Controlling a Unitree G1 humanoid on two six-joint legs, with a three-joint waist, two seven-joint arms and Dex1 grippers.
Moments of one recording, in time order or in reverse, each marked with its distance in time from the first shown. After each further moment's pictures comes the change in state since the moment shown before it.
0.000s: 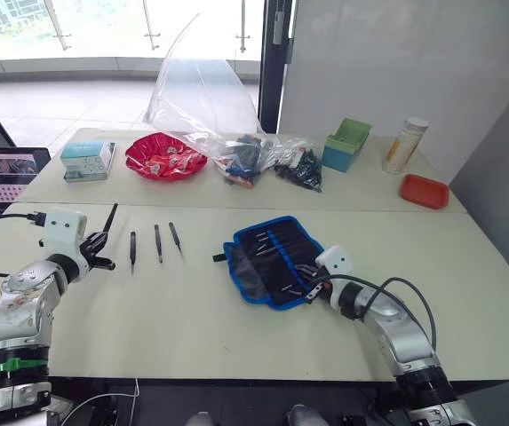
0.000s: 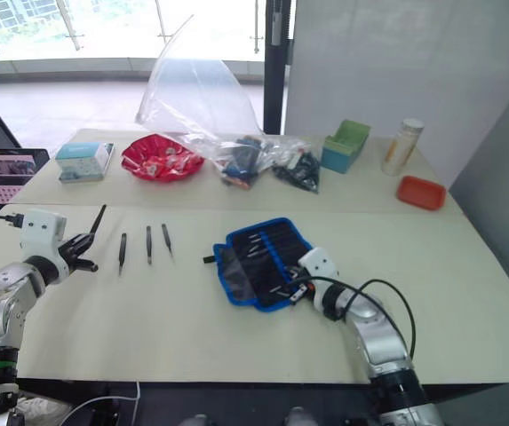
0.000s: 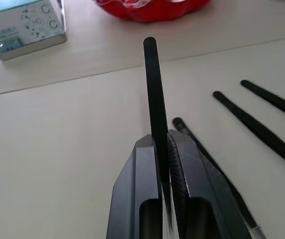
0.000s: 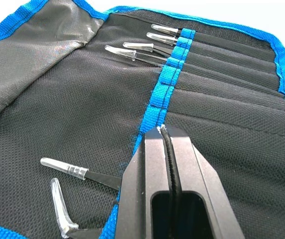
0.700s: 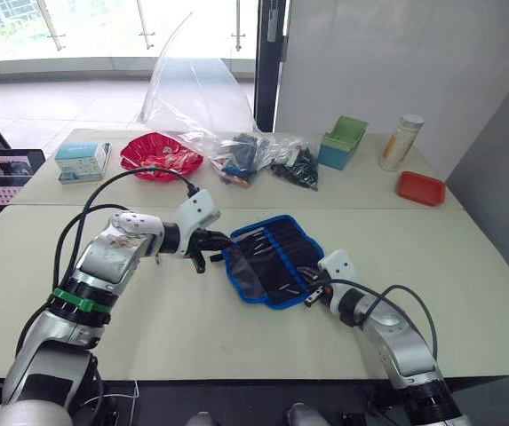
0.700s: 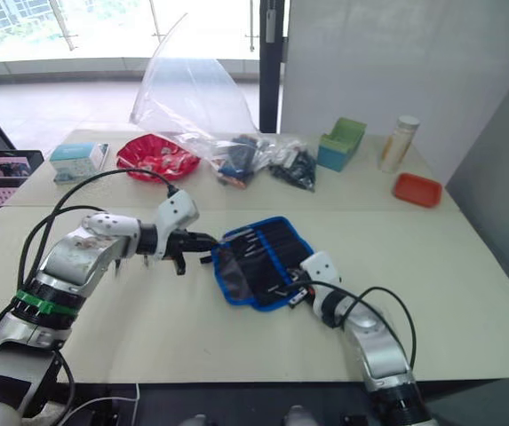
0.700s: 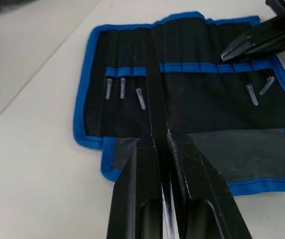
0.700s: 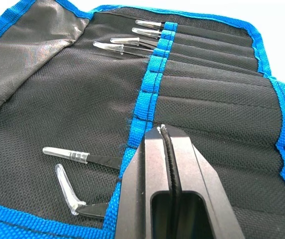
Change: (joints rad) left arm -0.384 -0.032 -0.607 -0.025 0.074 0.154 -0.487; right arm 0.075 0.019 0.005 -0.101 0.007 0.036 -0.099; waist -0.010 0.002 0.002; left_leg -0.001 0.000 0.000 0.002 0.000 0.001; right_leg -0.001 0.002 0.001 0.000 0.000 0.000
